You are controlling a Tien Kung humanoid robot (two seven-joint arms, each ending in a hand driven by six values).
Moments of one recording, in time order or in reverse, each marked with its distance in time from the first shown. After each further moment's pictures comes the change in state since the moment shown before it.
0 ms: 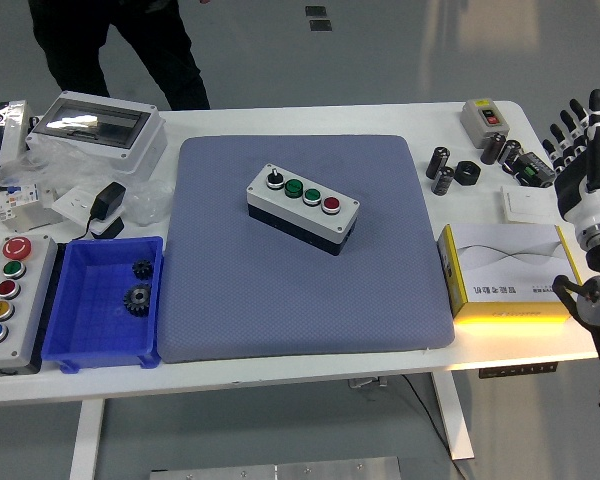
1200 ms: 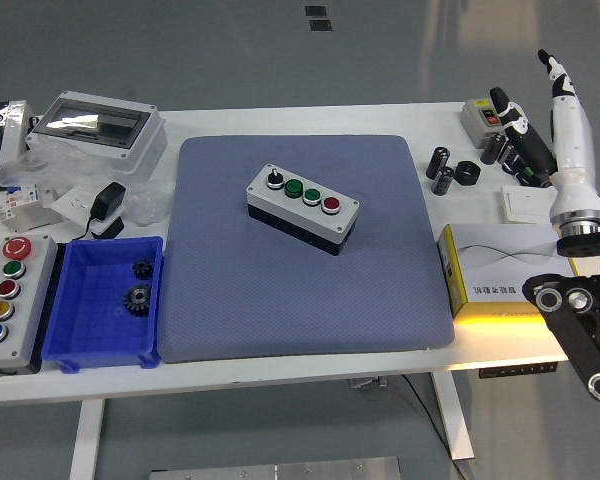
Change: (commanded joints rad) left arm -0.005 0.013 0.001 0.000 0.004 0.002 0.007; right arm 0.014 0.015 -0.182 0.148 -0.923 -0.228 -0.142
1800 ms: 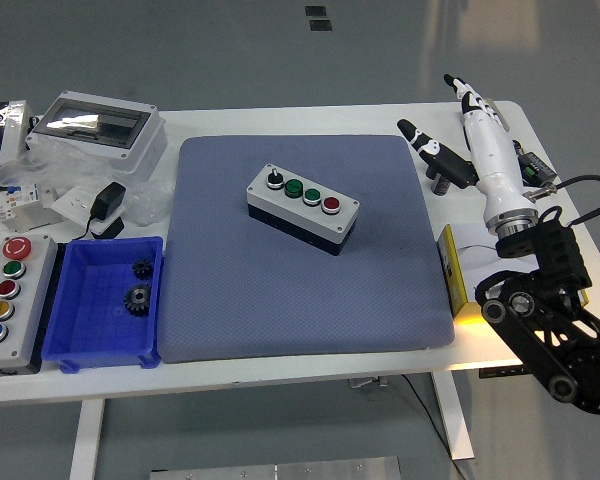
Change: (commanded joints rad) left arm -0.004 0.011 -0.002 0.000 -0.001 0.002 -0.002; right arm 0.128 -0.016 -0.260 -0.015 -0.095 0.036 -0.180
